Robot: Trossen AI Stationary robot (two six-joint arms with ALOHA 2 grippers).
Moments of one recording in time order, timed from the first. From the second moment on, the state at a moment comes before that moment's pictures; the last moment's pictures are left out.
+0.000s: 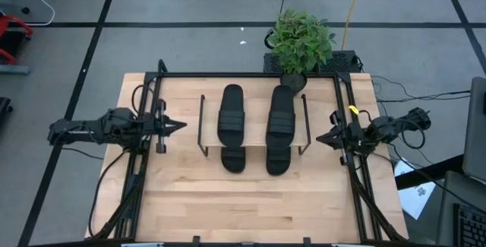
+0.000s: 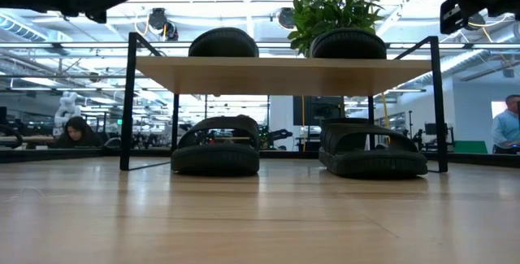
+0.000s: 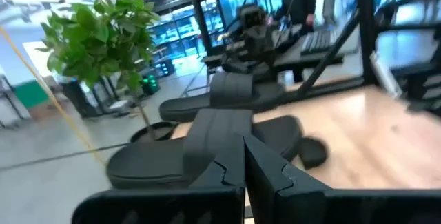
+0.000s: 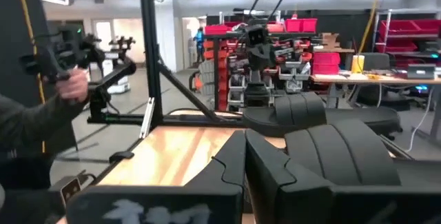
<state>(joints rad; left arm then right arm) -0.02 0.23 0.30 -0.05 -0.06 0.26 0.38 0.02 0.20 -0.08 0.27 -0.01</state>
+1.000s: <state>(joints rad) -0.28 0.13 0.16 -0.06 -0.44 0.26 0.29 0.00 0.09 -0.07 0.22 0.02</state>
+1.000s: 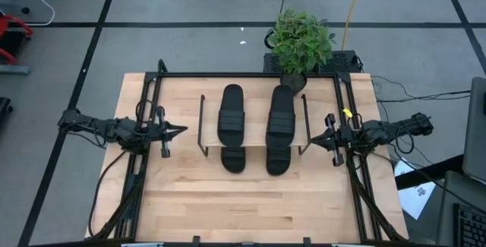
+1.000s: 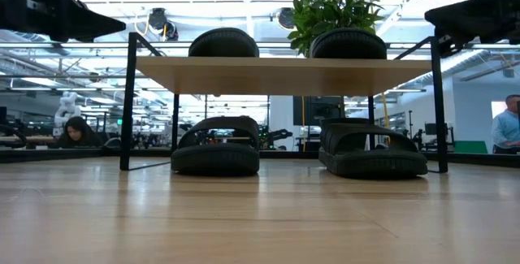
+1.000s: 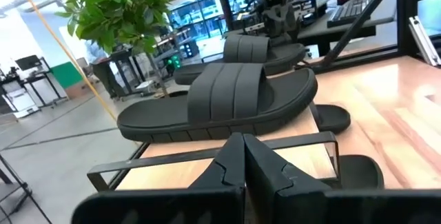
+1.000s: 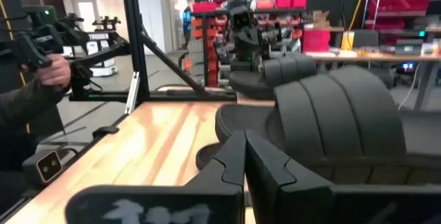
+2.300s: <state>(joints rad) -0.28 0.14 0.01 0.12 -0.31 0.21 0.28 0.00 0.02 0.02 0.13 0.04</state>
